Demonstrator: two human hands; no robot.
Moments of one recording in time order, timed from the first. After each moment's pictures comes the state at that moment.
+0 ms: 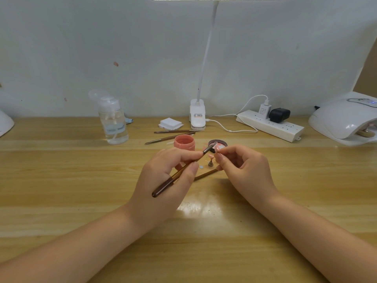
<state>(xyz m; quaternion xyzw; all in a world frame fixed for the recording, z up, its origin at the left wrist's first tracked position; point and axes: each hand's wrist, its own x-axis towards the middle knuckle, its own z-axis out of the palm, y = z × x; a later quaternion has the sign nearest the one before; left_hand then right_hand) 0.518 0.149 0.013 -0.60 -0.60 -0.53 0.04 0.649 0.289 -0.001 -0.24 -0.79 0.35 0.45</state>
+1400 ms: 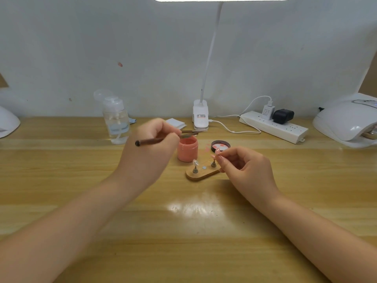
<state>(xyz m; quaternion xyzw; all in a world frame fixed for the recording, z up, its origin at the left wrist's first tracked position) 0.491 0.162 0.049 -0.46 -0.68 -0.58 -0.04 0.648 0.290 -0.003 -0.25 -0.81 0.31 0.44</state>
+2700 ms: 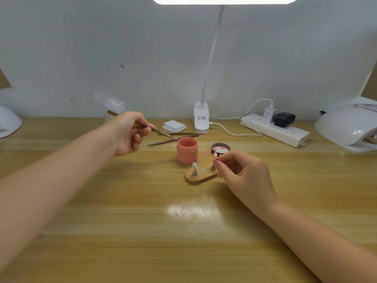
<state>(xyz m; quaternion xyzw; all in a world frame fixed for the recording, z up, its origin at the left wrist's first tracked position) 0.390 0.198 0.069 -0.20 -0.71 -0.55 -0.38 0.645 0.292 -0.006 -0.23 -0.81 0.31 0.45</state>
